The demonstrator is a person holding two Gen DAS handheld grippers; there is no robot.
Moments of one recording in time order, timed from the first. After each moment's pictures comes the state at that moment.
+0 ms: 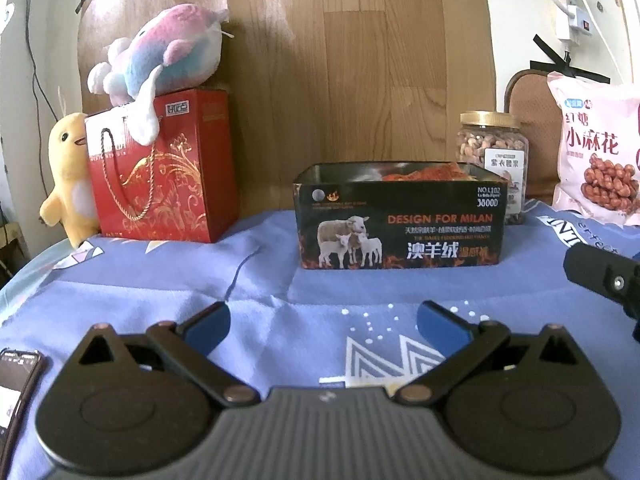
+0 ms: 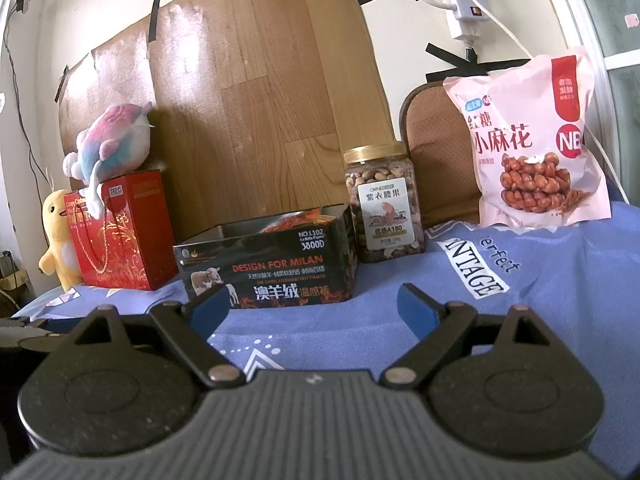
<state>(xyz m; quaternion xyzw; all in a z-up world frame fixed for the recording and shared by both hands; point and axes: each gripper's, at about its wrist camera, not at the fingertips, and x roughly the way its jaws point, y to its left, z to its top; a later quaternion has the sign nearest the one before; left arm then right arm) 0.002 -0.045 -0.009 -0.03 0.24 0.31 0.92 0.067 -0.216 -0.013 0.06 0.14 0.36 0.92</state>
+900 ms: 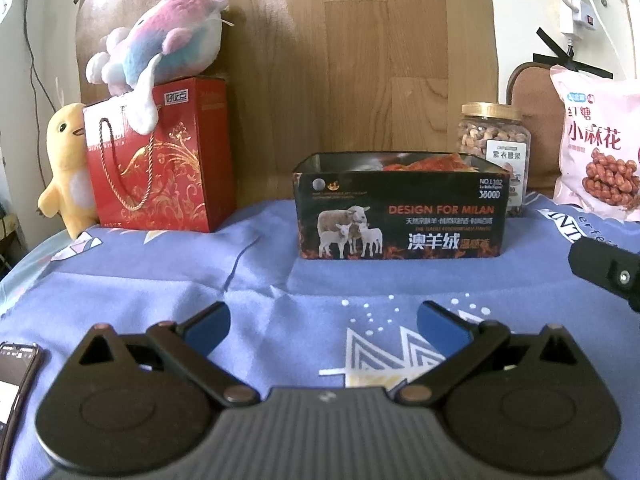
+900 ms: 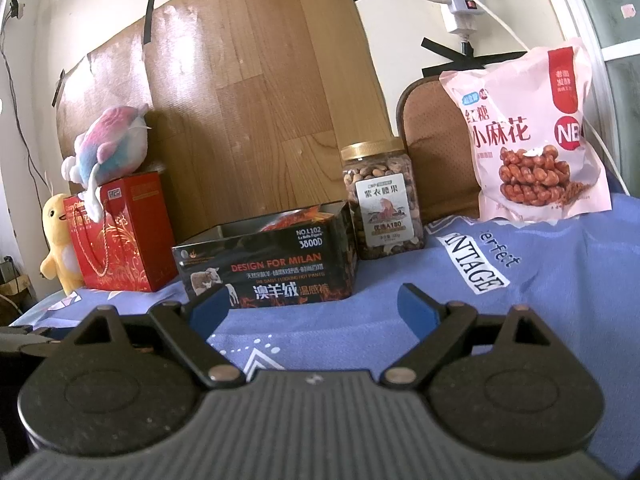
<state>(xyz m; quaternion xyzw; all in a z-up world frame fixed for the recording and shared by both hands) 0.003 -0.042 -0.010 -0.04 0.25 0.31 0.92 0.068 -0.217 -0.014 0.07 0.15 0.36 0.92</state>
